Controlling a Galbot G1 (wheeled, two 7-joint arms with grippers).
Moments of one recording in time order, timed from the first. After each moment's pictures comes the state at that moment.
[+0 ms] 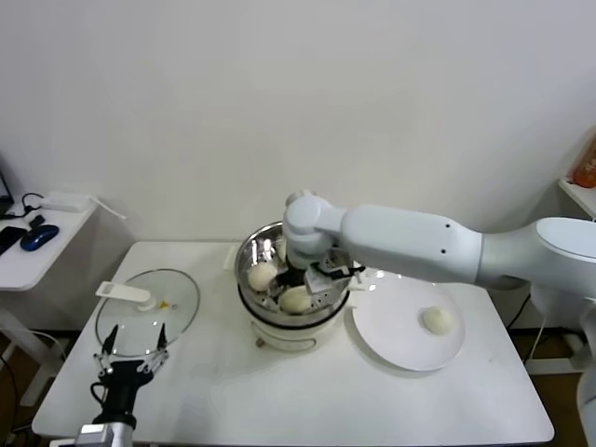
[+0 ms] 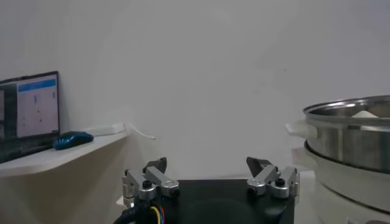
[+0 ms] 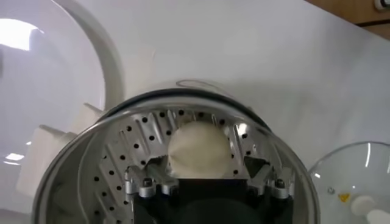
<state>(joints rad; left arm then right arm) 1.66 -1.49 -0.77 -2.00 -0.05 -0.13 0.02 0.44 1.21 -1.15 1.45 -0.48 0.68 -1.12</state>
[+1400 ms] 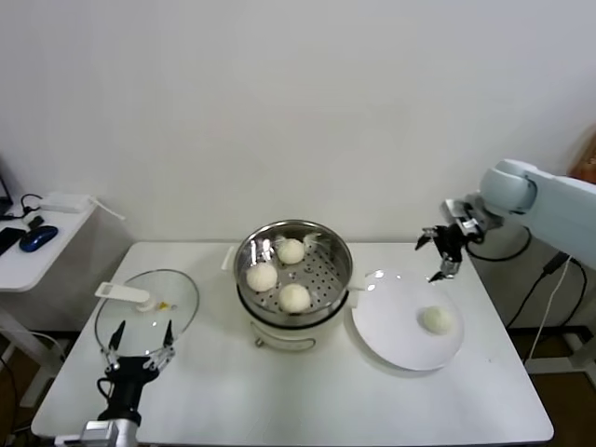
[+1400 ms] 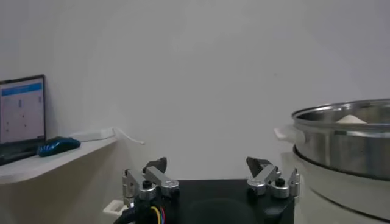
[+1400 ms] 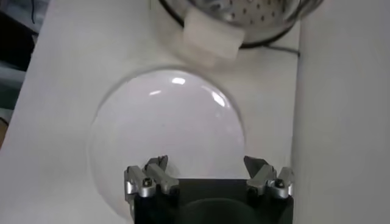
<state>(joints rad) 1.66 -1.47 -0.75 -2.00 -0.06 -0.14 0.03 0.55 0.64 -1.34 1.25 0.34 -0.12 -1.08</state>
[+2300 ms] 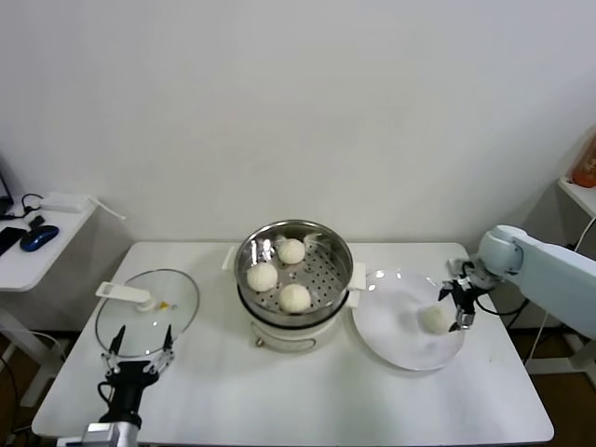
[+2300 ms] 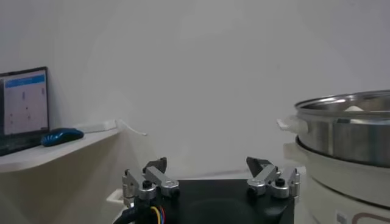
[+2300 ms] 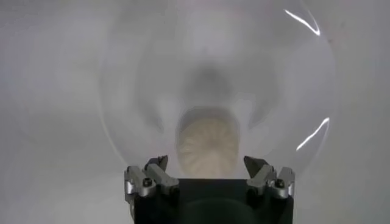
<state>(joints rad) 1.65 -1.48 -0.75 -1.97 -0.05 -0.14 0.03 0.15 0.67 -1.08 1.09 0.11 -0.17 -1.07</state>
